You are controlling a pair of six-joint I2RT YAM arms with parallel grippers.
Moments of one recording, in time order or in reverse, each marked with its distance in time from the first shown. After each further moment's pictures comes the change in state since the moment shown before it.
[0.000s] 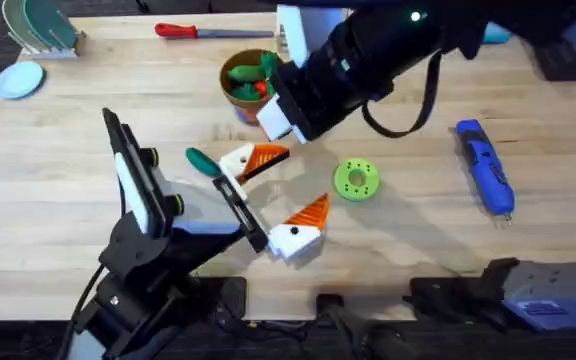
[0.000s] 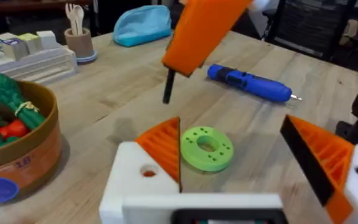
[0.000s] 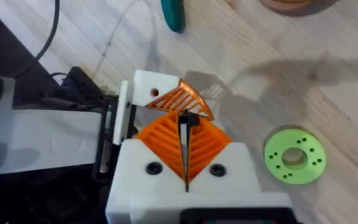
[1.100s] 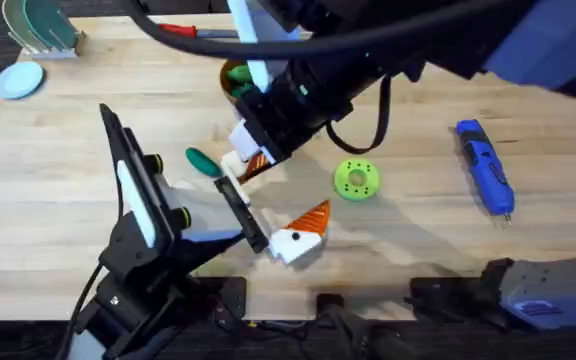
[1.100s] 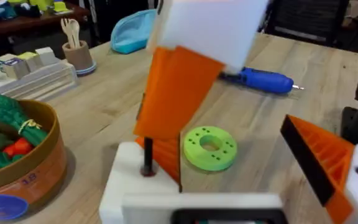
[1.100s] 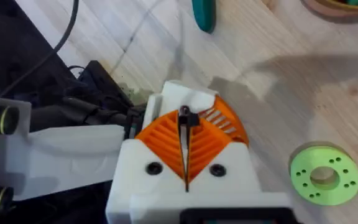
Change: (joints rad) left arm 0.000 0.000 0.000 0.000 0.026 0.103; right arm 0.077 0.064 0.003 0.057 -0.030 0.026
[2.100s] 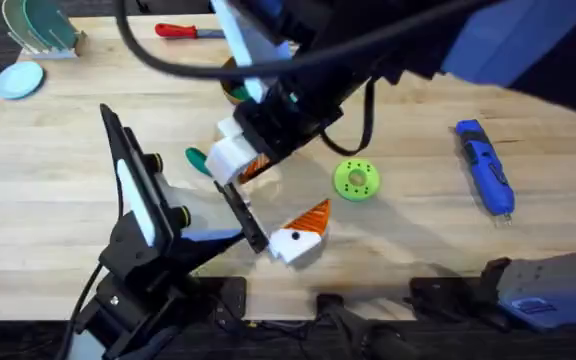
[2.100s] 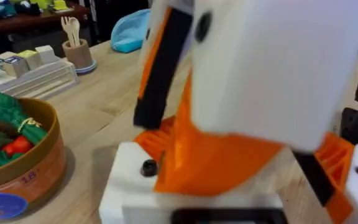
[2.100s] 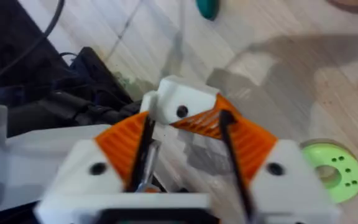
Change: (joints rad) left arm 0.000 0.000 0.000 -0.001 -0.001 -0.008; right arm 0.001 0.052 0.016 -0.038 -0.011 -0.004
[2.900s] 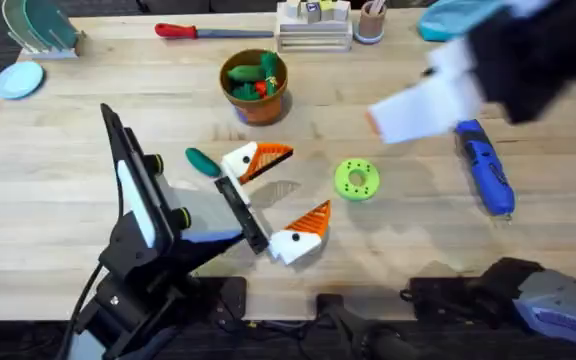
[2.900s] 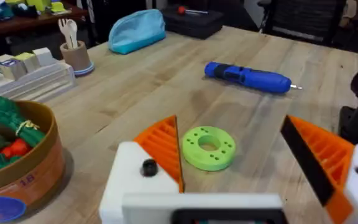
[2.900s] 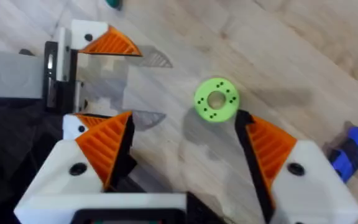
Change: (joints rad) left arm 0.000 0.000 0.000 0.002 0.009 0.008; right arm -0.321 -0.428 0.011 -0.327 0.133 -0.223
